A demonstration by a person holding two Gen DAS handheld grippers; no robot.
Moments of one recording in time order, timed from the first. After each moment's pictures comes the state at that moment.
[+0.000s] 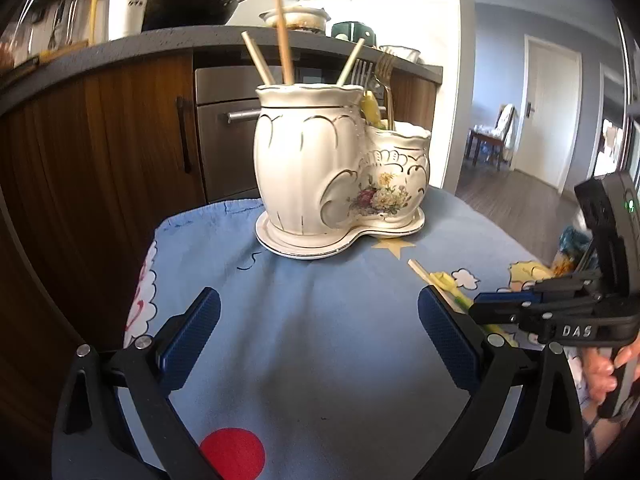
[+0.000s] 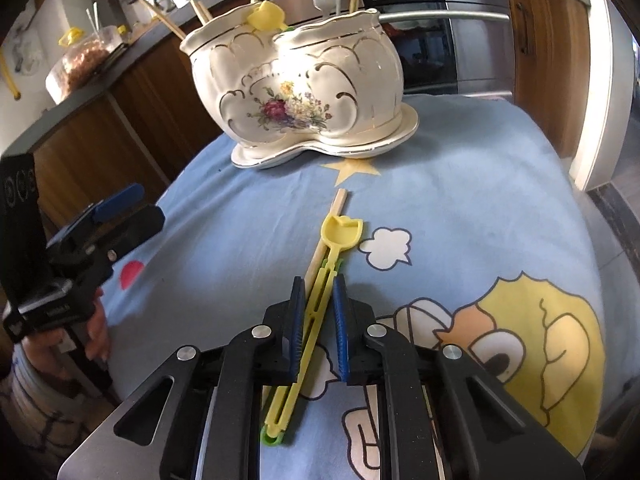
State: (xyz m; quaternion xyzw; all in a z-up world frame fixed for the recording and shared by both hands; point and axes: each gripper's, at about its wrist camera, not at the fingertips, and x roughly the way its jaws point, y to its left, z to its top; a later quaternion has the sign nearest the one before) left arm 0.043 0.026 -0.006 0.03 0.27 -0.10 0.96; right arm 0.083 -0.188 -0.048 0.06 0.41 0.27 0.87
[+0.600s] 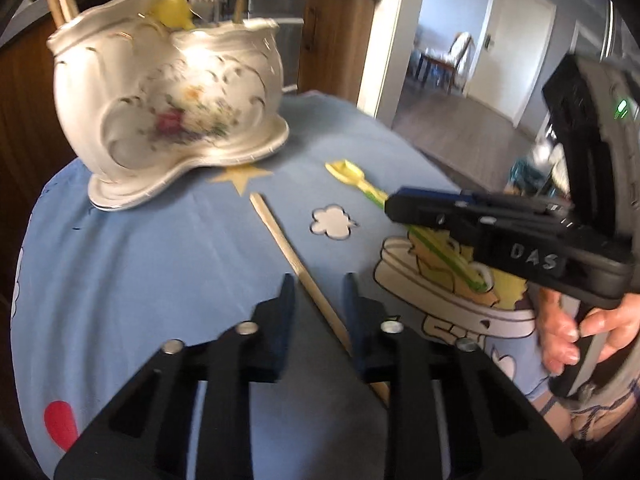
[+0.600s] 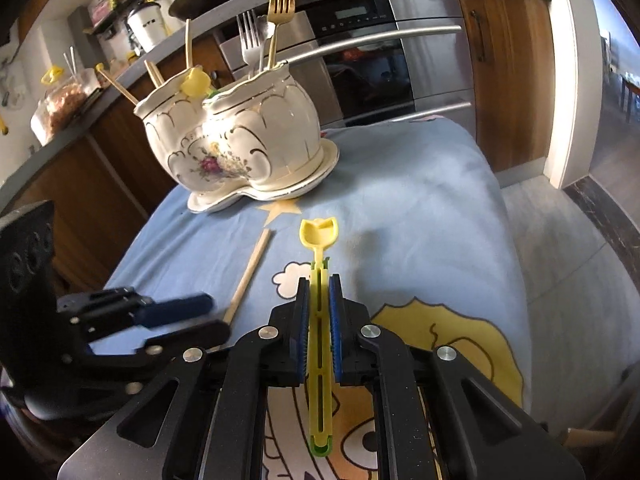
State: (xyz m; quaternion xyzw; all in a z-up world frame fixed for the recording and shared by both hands) left arm 0.063 -0.082 -0.034 0.05 0.42 -0.20 0.88; right arm 0.090 -0.244 -0.038 0.09 0.38 0.24 0.89
